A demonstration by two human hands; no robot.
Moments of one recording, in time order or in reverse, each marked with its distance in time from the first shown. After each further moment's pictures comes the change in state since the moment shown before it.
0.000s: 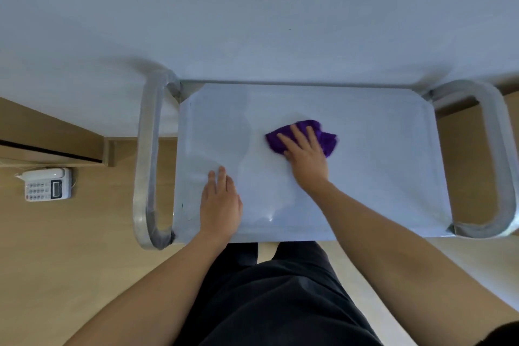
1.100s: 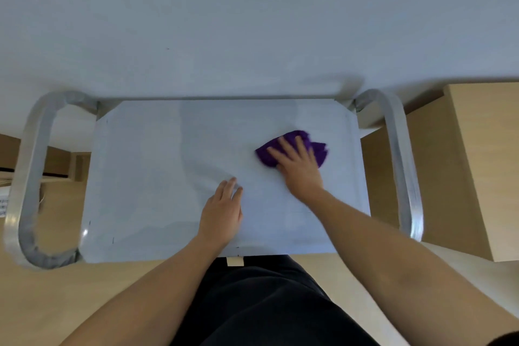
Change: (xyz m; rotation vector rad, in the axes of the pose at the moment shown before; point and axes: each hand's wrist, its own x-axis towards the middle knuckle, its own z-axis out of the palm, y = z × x) left_hand 0.020 0.204 0.017 -0.027 -0.013 0.205; right_hand -0.004 0.198 -0.050 -0.034 -0.091 -0.113
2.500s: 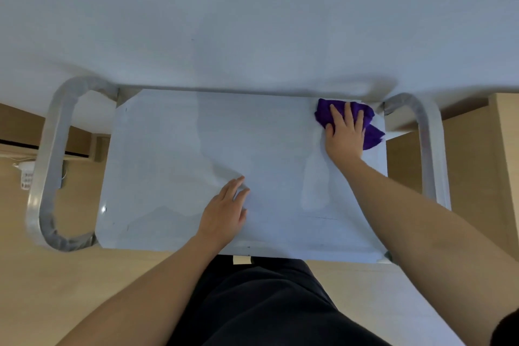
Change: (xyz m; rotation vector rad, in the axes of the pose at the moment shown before) left_hand -0.008 -0.032 0.001 -0.139 0.005 0.020; right_hand 0.069 0.041 -0.039 0.193 0.132 0.404
